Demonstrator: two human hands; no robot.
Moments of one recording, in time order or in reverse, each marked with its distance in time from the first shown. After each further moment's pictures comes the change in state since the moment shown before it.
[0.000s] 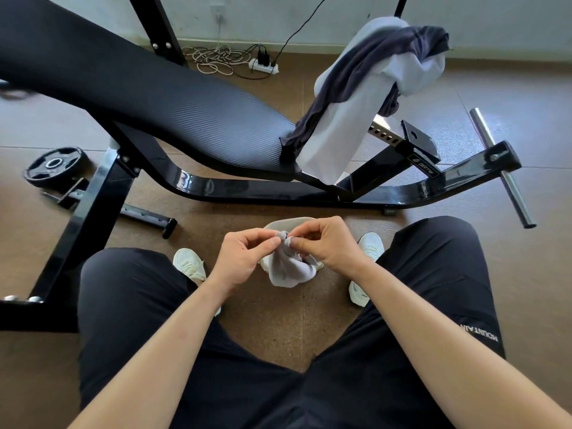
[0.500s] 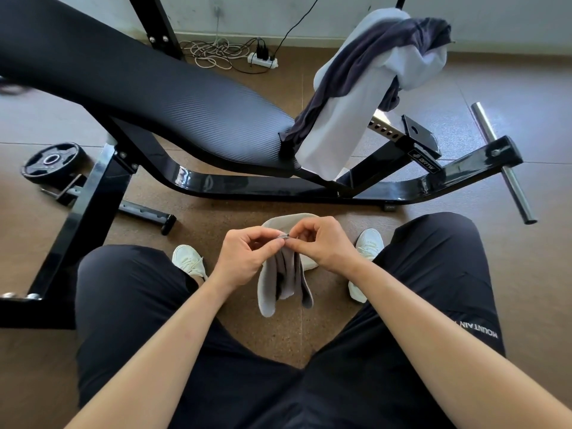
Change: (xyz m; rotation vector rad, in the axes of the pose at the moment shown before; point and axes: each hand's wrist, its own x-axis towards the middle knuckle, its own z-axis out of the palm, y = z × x) left_hand -0.003 0.004 0.005 0.100 -0.011 0.146; right_hand 0.004 0.010 0.009 -0.124 0.023 -0.021
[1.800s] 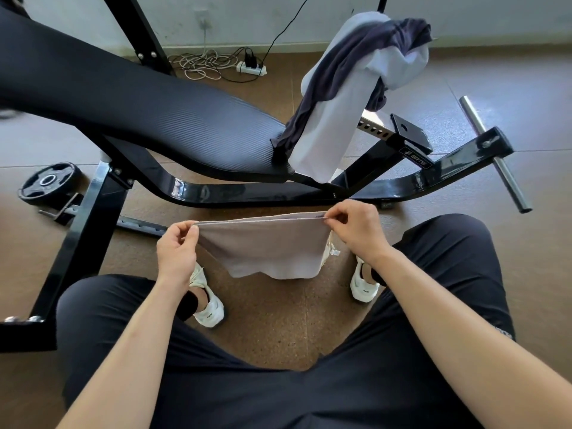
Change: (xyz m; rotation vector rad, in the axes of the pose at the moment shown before) left_hand 0.018 -0.052 -0.073 0.021 0.568 -0.347; right_hand 0.004 0.026 -0.054 -0.424 0.315 -0.017
